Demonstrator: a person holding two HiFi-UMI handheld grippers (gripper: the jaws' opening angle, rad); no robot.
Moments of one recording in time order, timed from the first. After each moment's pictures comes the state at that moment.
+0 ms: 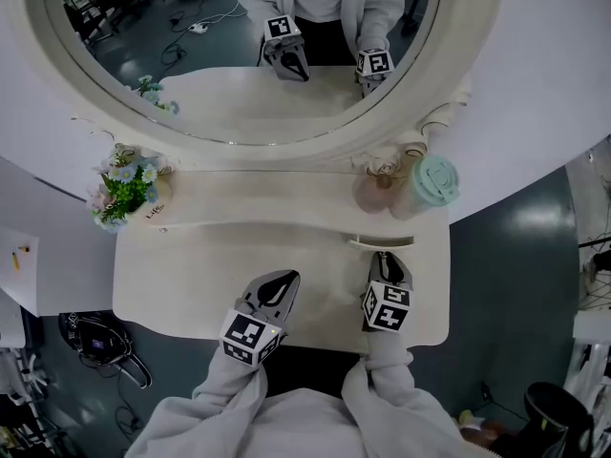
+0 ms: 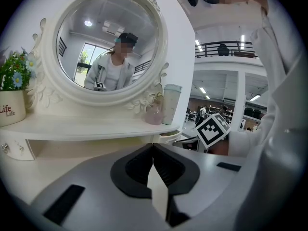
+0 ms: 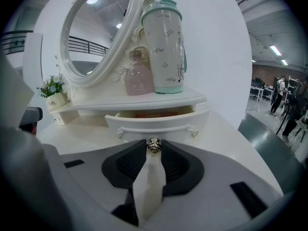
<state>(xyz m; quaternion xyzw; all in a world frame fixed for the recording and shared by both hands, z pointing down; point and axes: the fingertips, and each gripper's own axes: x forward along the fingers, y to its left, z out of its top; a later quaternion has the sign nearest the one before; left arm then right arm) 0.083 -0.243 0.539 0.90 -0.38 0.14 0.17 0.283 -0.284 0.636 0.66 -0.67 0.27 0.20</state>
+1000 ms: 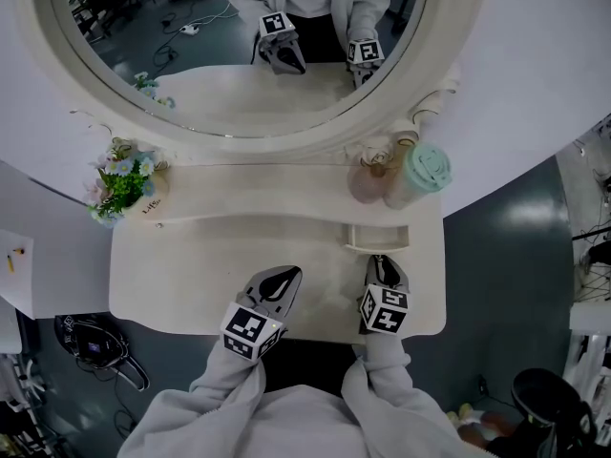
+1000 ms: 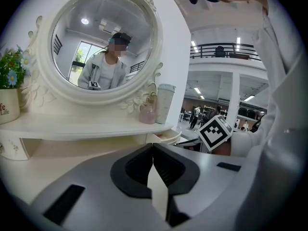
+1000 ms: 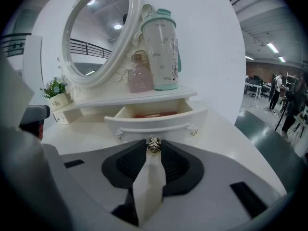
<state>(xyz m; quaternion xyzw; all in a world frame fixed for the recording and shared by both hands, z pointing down) 0.093 -0.232 0.539 0.91 -0.35 0.14 0.17 0.283 -0.252 0.636 0.66 -0.67 0.28 0.19</state>
